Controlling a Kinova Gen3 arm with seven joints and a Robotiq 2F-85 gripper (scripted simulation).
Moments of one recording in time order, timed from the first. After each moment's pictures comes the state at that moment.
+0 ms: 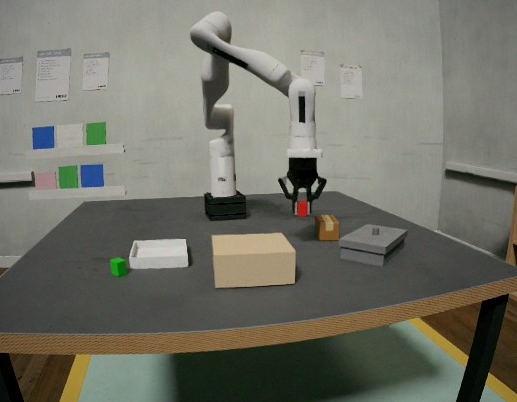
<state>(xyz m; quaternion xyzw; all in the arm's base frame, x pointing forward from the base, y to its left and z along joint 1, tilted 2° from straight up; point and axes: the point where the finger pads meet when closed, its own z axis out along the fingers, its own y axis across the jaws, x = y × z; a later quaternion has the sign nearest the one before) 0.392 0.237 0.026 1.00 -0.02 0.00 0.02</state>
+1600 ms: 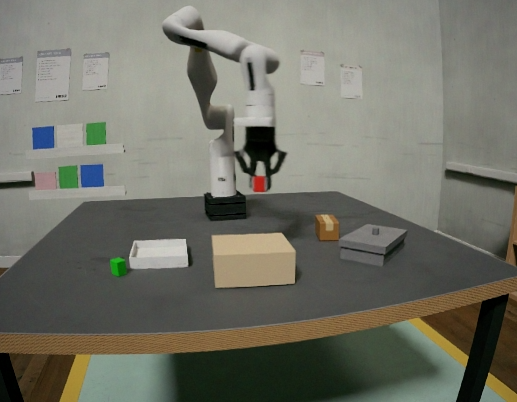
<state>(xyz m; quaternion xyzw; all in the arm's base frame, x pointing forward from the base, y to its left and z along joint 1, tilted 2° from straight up) 0.462 0.122 0.106 0.99 -0.15 0.01 0.02</state>
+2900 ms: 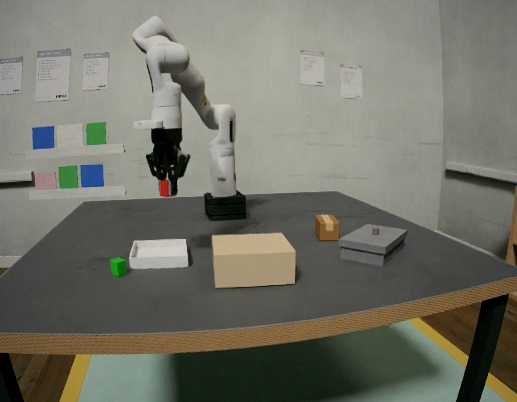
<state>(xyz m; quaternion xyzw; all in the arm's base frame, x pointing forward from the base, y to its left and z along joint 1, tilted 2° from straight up) 0.515 -0.096 0.114 0.96 -0.29 0.01 0.02</state>
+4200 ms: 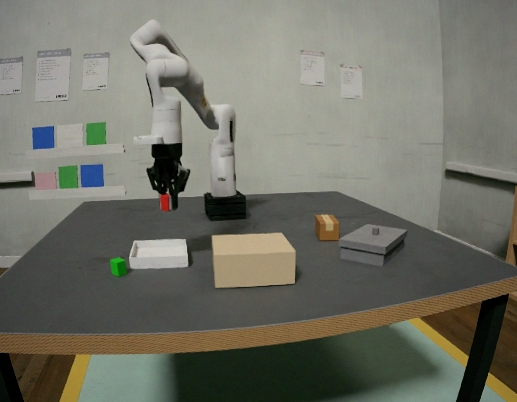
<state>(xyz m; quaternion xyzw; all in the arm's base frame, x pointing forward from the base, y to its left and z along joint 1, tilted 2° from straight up) 0.515 -0.097 0.080 0.96 -0.29 0.01 0.02</state>
